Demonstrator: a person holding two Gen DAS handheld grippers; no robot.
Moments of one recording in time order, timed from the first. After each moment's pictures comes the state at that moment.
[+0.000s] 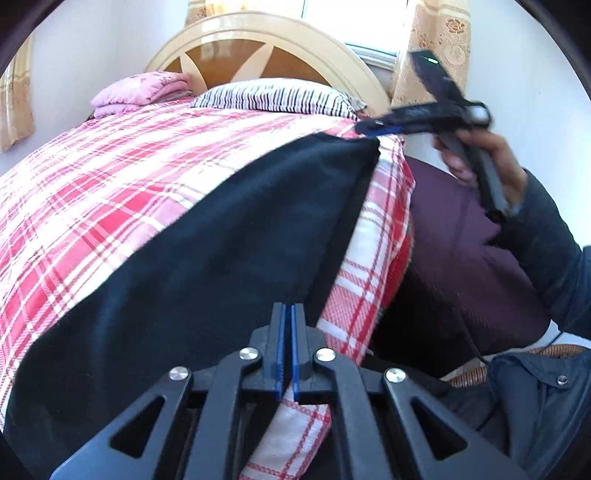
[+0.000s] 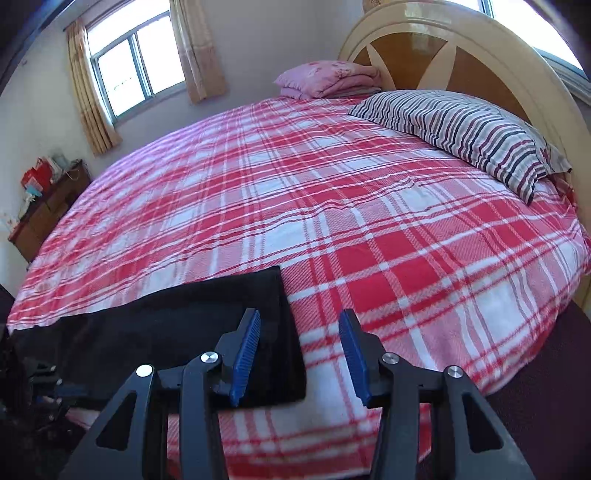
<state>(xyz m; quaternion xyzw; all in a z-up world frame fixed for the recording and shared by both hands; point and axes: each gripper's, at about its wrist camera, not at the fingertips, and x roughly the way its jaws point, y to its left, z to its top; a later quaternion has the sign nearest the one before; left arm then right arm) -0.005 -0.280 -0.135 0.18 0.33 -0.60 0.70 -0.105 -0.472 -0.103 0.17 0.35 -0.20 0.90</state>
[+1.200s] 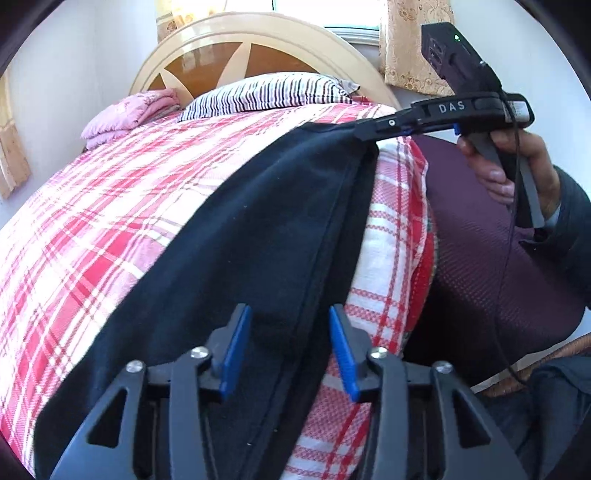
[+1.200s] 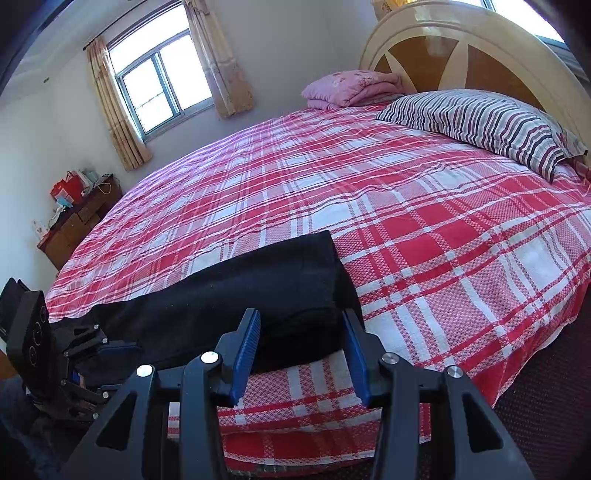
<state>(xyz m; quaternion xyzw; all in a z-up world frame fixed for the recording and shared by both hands) -0.020 -0.321 -0.145 0.26 0.29 -0.60 0.70 -0.113 -0.442 -0.132 0.17 0.31 -0.16 0.92</state>
